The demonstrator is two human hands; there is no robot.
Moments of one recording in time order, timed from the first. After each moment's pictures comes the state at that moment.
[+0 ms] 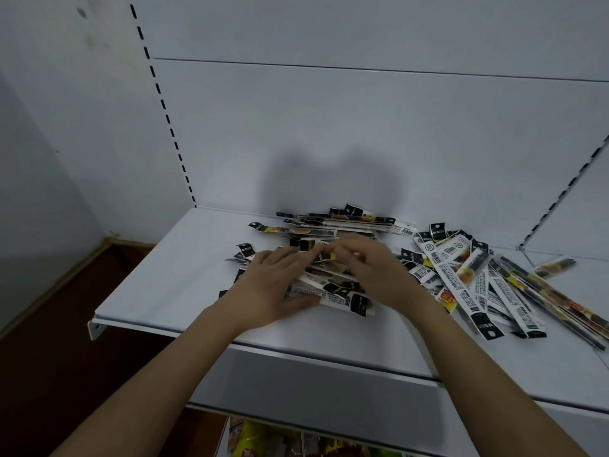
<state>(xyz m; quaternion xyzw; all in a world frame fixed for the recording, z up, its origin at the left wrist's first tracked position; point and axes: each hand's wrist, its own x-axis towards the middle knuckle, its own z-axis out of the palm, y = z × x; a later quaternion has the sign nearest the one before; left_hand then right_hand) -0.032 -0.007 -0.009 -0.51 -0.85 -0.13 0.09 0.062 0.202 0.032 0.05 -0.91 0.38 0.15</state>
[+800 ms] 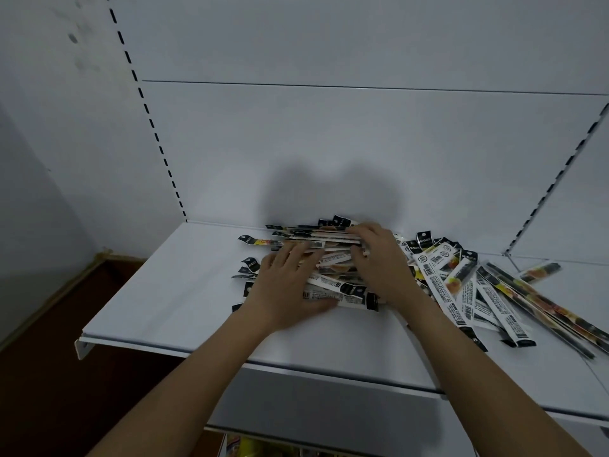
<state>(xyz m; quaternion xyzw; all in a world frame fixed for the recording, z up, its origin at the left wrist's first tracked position) -0.026 0.046 -0.012 -0.43 -0.89 -0.09 0.13 0.041 0.242 0.013 -0.08 -0.92 0.26 0.28</state>
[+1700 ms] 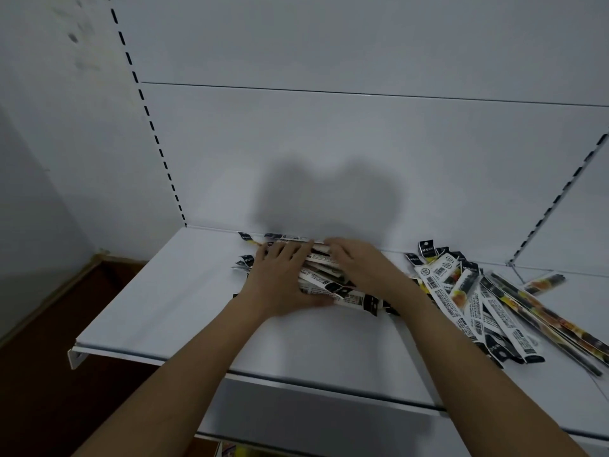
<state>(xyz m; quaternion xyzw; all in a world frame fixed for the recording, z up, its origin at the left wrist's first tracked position) -0.060 0.052 -0.012 -0.42 -0.88 -0.12 0.17 0.022 0.226 0.041 -0.05 -0.95 0.29 0.07</state>
